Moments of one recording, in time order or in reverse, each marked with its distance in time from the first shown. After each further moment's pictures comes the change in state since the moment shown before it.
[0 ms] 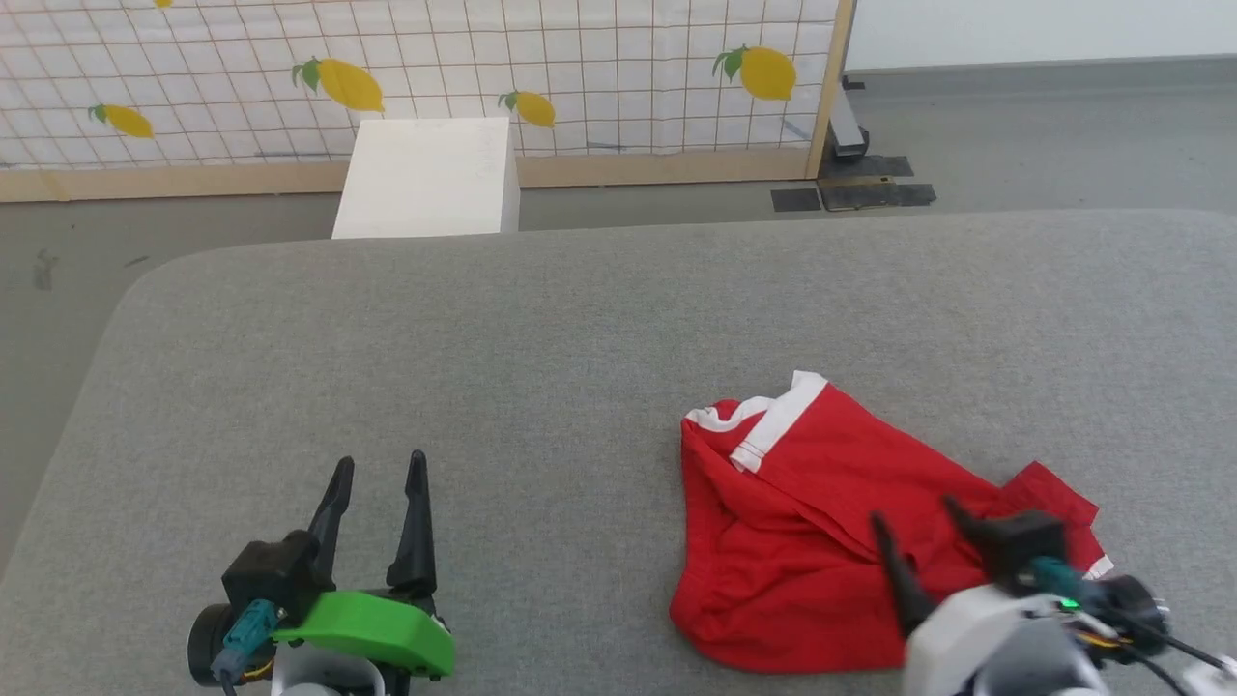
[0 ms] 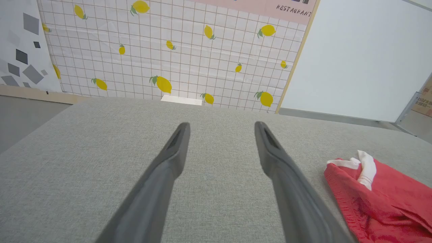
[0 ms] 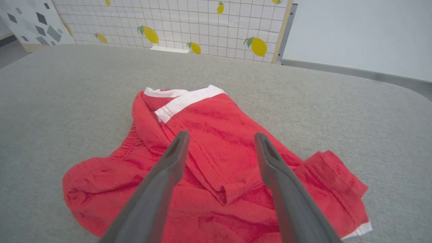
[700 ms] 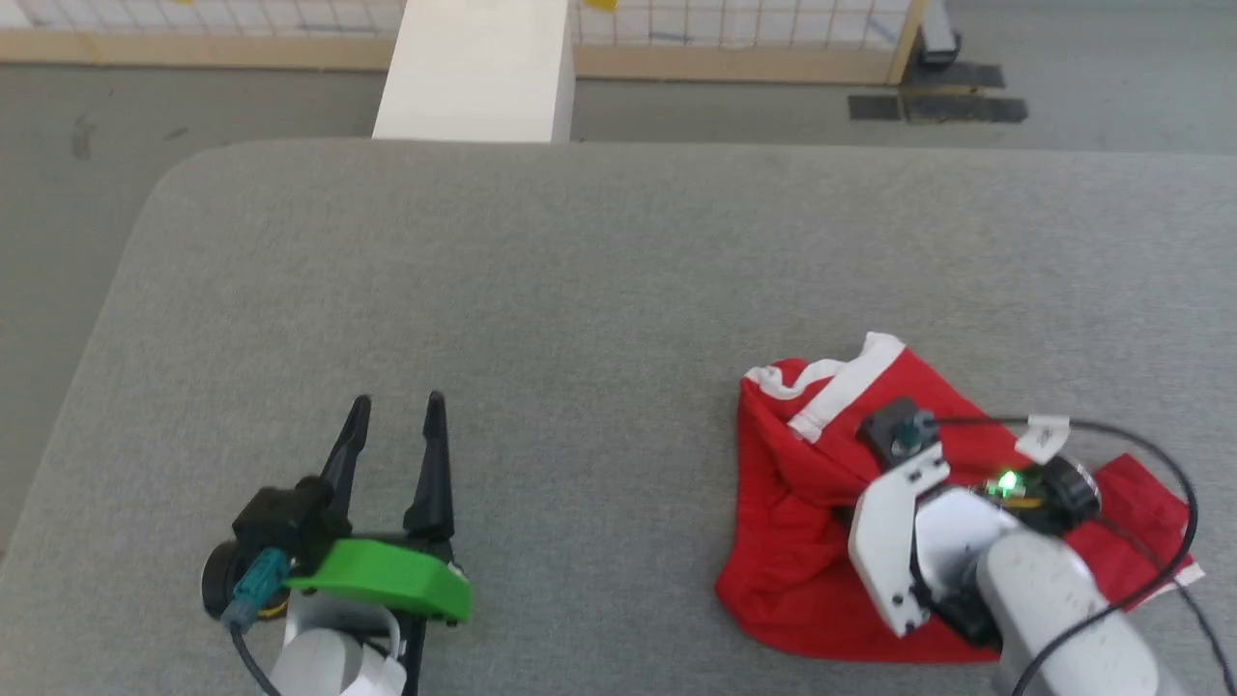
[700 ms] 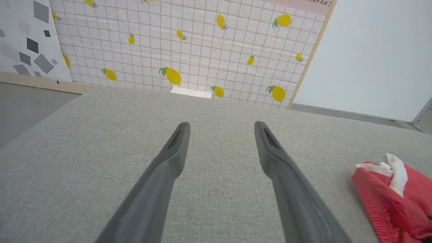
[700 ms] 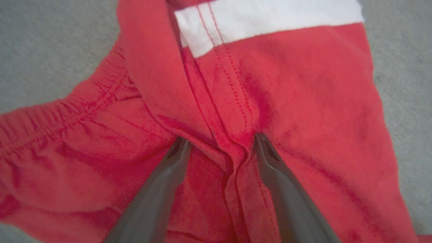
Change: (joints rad) left arm -0.079 0.000 -0.034 -0.019 -0.004 0.000 0.000; right arm -0.378 -0.147 0.292 0.332 0.083 0.000 0.436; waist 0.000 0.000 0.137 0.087
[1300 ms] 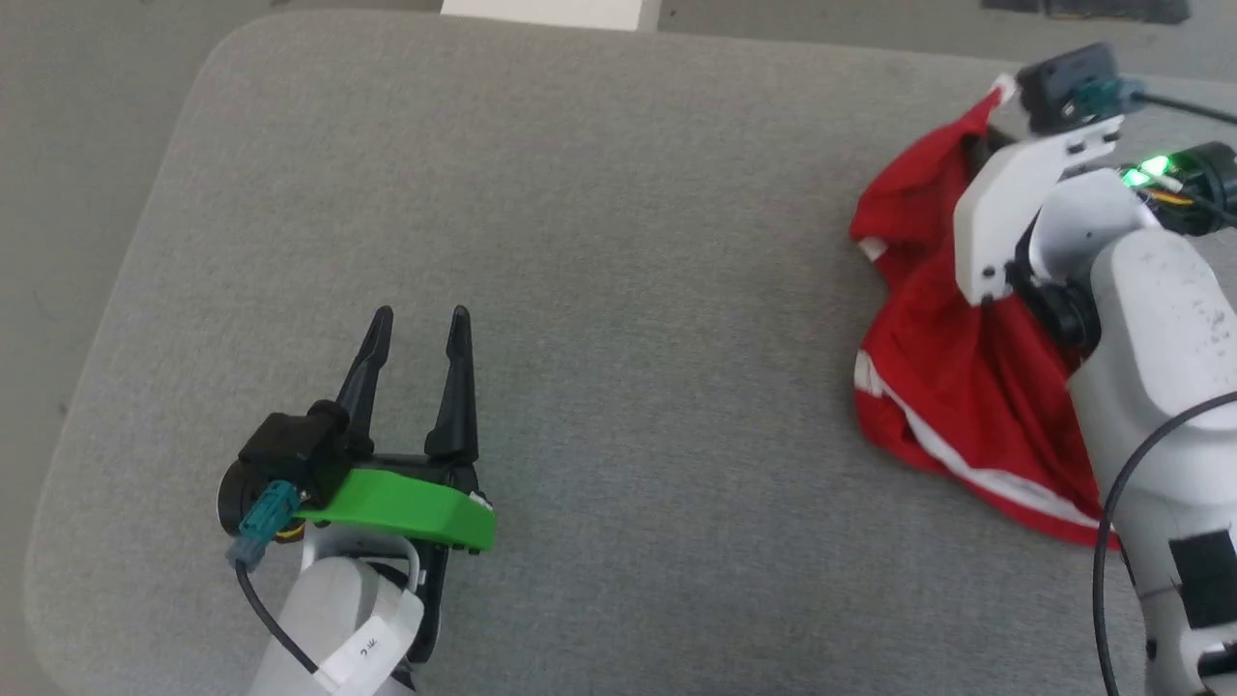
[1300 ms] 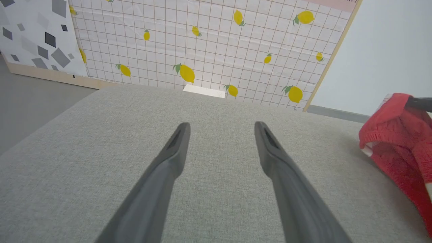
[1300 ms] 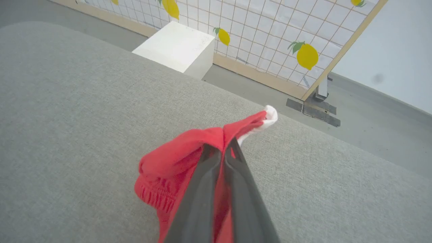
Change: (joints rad) left arm -0.119 0.000 -0.055 -0.027 -0.034 0.010 0.000; right arm -0.501 0.005 -0.210 0.236 -0.023 0.000 -0.250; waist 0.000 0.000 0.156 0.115
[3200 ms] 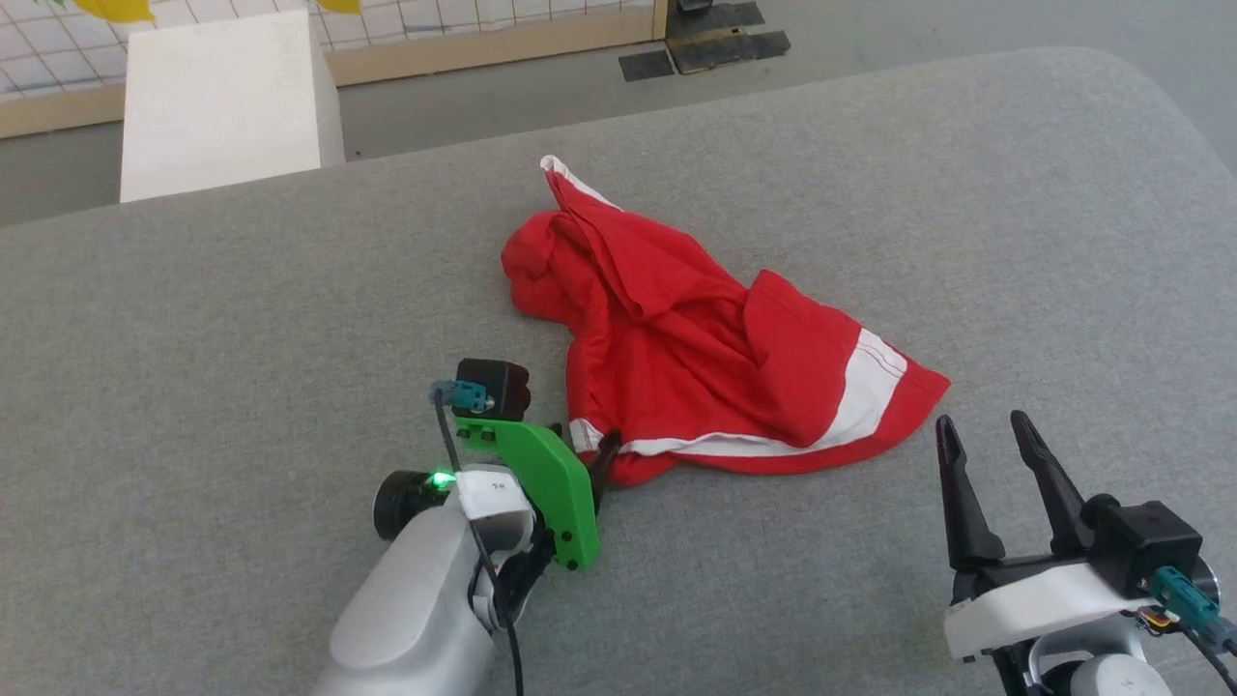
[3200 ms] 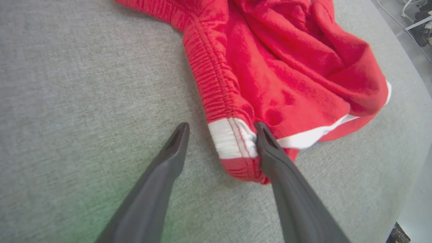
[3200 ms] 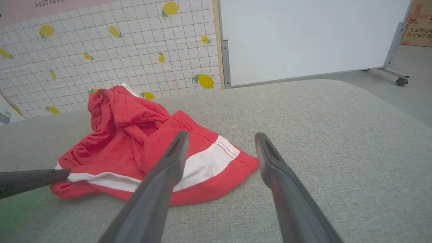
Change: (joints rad) left arm -0.240 -0.004 -0.275 0.437 -0.255 0.011 0.526; right arm 0.816 0.140 -0.138 -0.523 0.099 0.000 -0.535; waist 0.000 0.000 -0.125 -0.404
